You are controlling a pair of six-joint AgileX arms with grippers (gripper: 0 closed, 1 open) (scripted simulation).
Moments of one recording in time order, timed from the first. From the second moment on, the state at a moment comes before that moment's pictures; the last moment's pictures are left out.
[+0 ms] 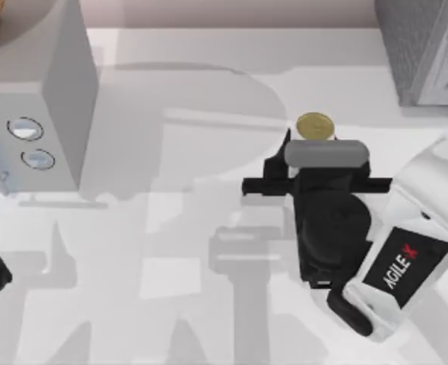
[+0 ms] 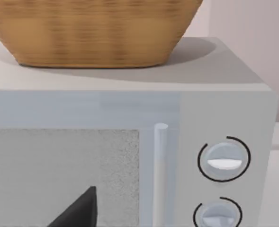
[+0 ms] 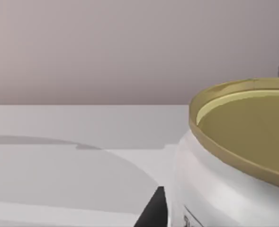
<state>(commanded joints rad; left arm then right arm) 0.00 0.00 0.00 0.00 0.00 0.00 0.73 2.28 0.77 1.51 0.76 0.01</state>
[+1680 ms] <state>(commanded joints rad) 0.00 0.00 0.00 0.00 0.00 0.00 0.47 1.19 0.48 0.71 0.49 0.01</state>
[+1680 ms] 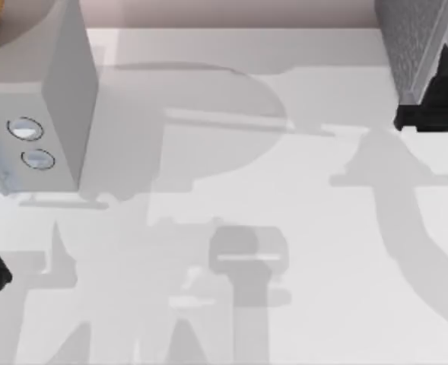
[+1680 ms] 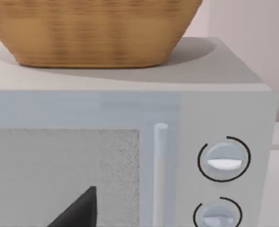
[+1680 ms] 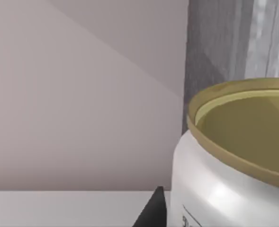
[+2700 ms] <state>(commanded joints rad) 0.00 0.00 0.00 0.00 0.00 0.00 0.00 0.01 0.00 0.01 0.00 0.00</state>
